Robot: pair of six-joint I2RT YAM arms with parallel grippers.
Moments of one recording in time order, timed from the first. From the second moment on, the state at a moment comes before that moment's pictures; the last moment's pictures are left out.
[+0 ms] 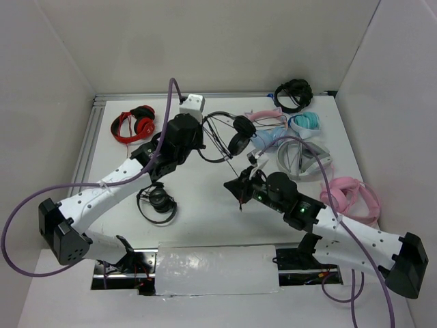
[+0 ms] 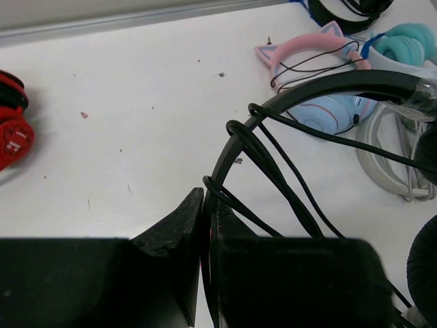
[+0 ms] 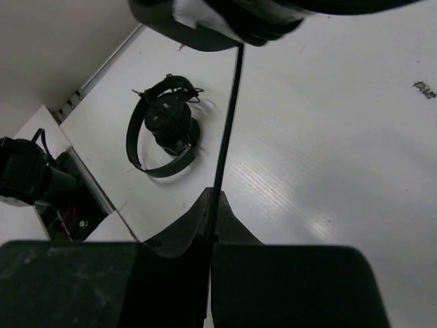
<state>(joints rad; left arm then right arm) -0.78 1.36 1.33 -0.34 -0.49 -0.28 0.92 0.82 0.51 0.13 0.04 0.42</state>
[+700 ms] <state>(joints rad) -0.74 1.50 1.08 -0.23 -0.49 -0.54 0.66 1.13 0.73 -0.21 -0.30 0.70</state>
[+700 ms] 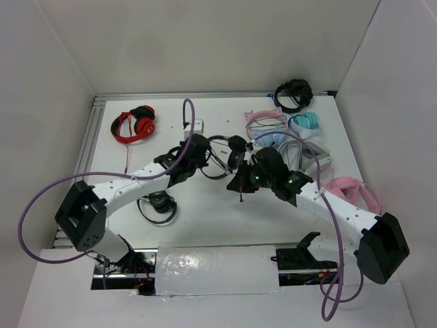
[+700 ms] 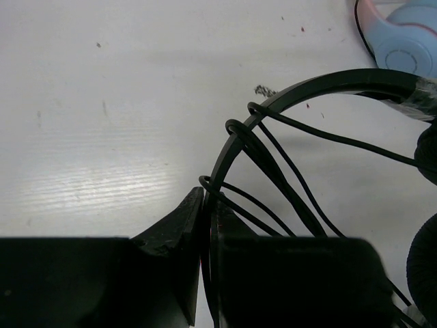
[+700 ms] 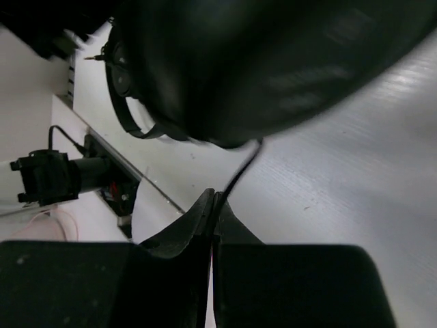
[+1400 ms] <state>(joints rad) -0.96 1.60 0.96 -0.10 -0.51 -0.56 0.57 1.22 0.74 -0.50 -0.50 0.66</state>
